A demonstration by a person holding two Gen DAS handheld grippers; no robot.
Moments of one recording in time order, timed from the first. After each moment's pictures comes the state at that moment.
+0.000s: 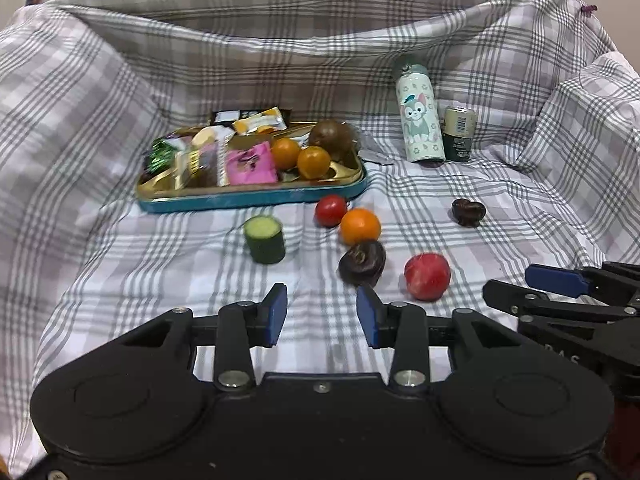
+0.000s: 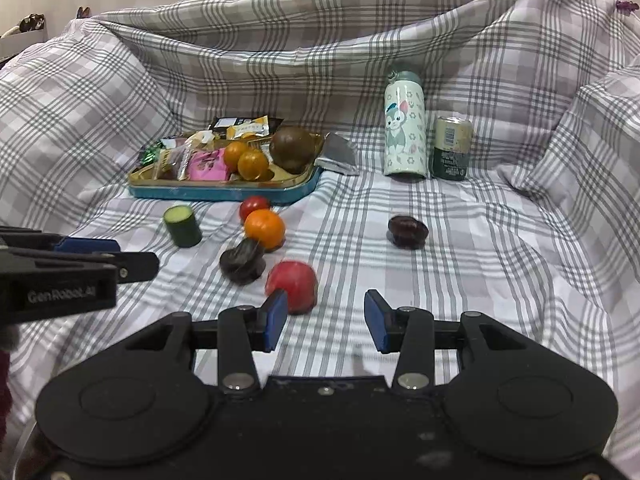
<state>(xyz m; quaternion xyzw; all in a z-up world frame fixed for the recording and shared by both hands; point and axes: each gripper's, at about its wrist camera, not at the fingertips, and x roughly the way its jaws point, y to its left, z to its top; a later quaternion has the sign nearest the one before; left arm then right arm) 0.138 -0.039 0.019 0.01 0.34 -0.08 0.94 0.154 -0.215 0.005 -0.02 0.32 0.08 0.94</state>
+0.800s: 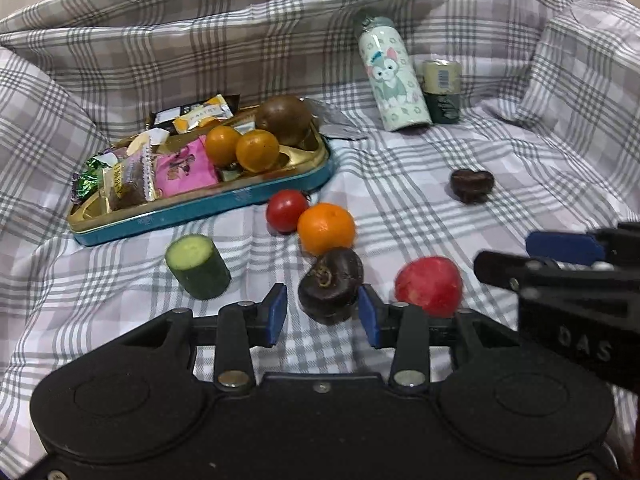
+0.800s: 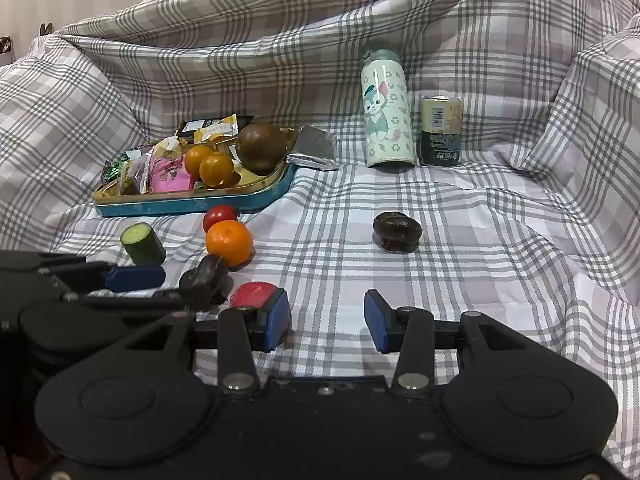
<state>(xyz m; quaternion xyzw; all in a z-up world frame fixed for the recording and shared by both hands) 0.195 -0.077 -0.022 0.07 0.36 -0.11 0.92 0.192 -0.223 -0.018 0.02 0.33 0.06 0.94</state>
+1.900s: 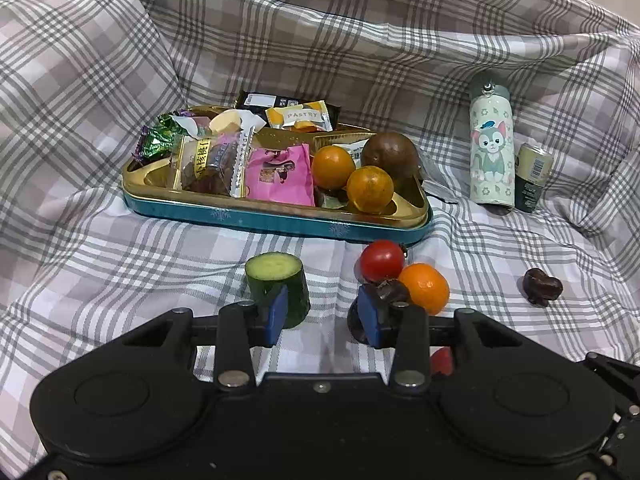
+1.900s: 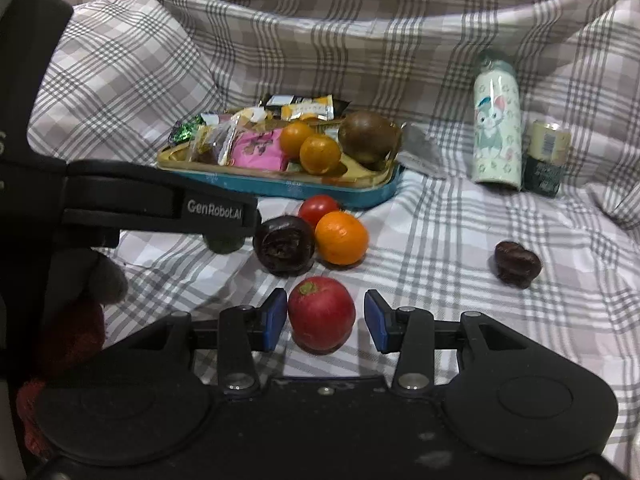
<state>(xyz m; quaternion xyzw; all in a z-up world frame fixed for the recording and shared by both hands) 0.228 -0.015 -0.016 -0.07 0.35 -0.03 0.93 0.217 -0.157 -0.030 -0.04 0.34 0.15 0.93</state>
